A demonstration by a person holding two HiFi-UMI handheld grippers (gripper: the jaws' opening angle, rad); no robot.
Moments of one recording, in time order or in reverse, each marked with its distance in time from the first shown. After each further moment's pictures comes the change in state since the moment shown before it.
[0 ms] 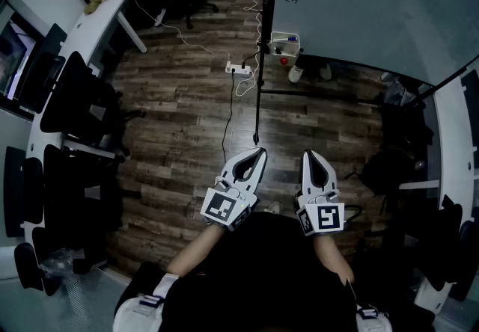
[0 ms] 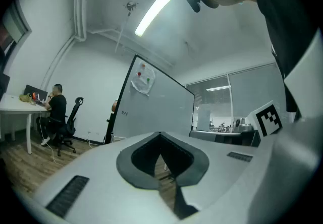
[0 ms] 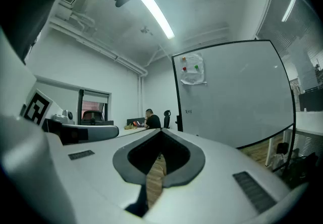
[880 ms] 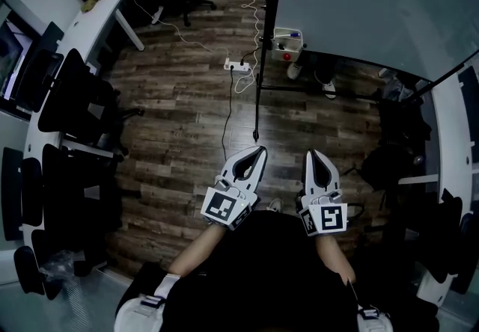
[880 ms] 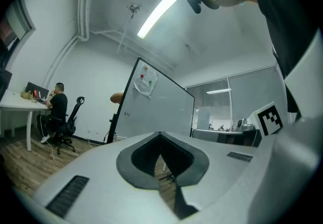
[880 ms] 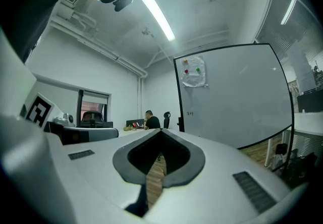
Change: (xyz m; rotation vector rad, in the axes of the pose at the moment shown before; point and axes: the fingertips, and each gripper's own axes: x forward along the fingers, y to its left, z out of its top) left arm -0.021 0.016 0.004 -0.004 -0.009 0.019; right arm -0.007 0.020 0.004 -0.007 -0.024 -0.014
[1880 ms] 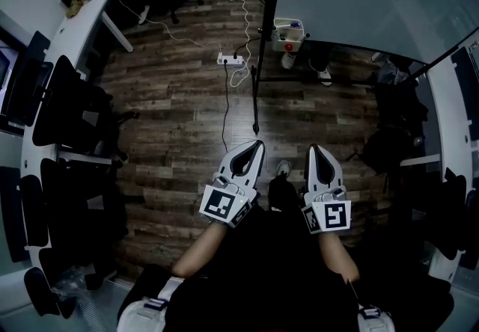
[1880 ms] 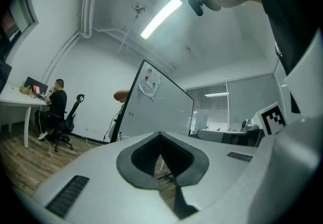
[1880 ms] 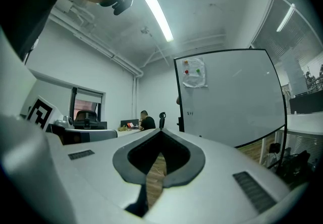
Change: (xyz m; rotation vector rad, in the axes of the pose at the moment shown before) left arm -0.027 0.043 0.001 -0.039 0.017 -0.037; right arm 0.009 0.041 -0.003 -0.004 -0.010 -0.082
